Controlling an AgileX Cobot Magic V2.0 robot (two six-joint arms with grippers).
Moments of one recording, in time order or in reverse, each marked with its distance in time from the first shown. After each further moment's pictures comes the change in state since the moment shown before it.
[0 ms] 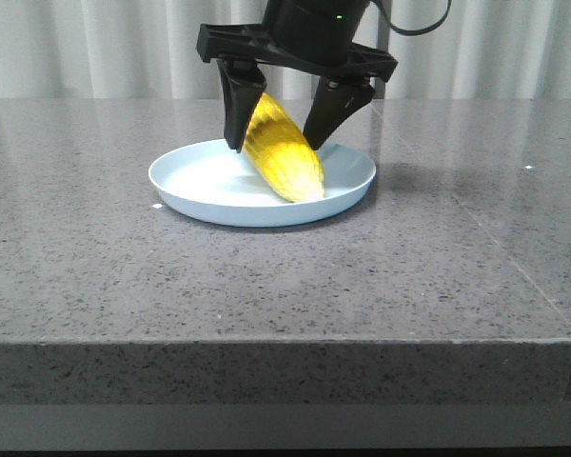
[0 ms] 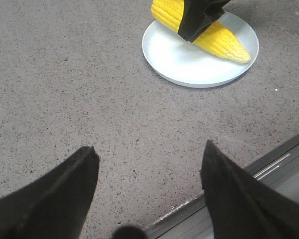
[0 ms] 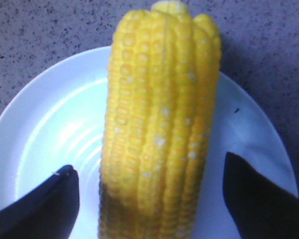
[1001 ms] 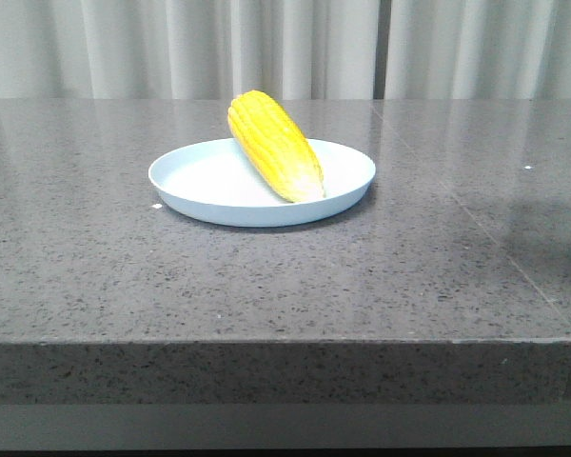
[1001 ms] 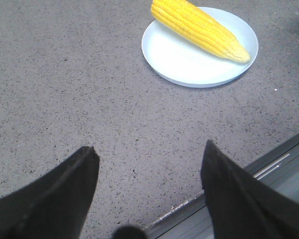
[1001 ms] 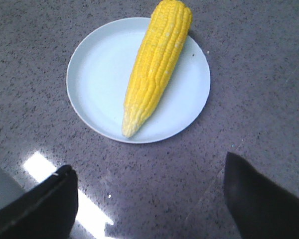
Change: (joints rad) left arm 0.000 0.000 0.000 0.000 0.000 -0.005; right arm 0.000 -0.784 0.532 -0.031 -0.028 -0.236
